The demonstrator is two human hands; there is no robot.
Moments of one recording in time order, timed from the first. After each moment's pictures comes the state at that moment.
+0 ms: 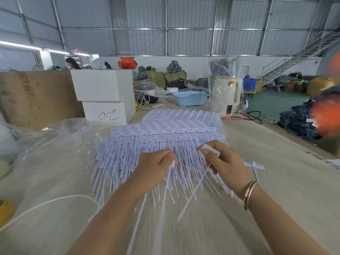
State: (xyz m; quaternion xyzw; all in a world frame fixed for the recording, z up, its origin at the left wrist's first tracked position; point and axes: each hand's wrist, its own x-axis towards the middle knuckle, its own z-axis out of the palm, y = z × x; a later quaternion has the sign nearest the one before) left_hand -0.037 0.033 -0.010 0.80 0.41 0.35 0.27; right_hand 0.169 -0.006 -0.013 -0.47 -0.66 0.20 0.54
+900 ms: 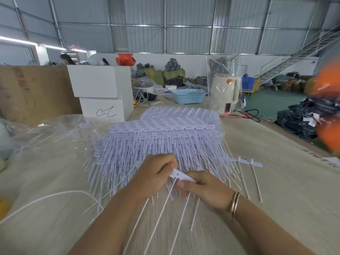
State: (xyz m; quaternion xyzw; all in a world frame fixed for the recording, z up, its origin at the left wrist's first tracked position) left_hand -0.034 0.034 -0.031 0.84 0.30 0.38 0.23; right_hand 0.140 -0.015 -0.043 -0.47 -0.73 0.36 0.34
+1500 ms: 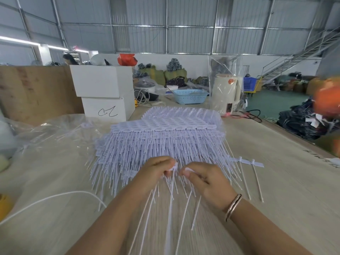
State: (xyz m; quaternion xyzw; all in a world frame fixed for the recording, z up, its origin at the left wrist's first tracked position) left_hand -0.033 0.036 -0.038 0.70 0.37 0.41 0.45; right_hand 0.138 -0.017 -0.039 -0.44 -0.79 0.10 0.43
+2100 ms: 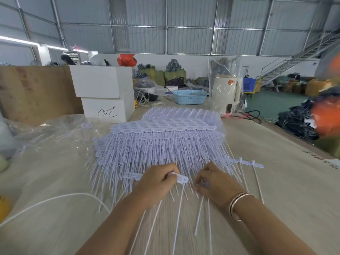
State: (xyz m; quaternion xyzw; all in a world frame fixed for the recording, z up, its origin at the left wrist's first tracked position) left_hand -0.034 0.032 -0.052 0.82 0.37 0.32 0.28; right_hand 0.167 -0.001 -0.054 -0.63 -0.75 0.04 0.18
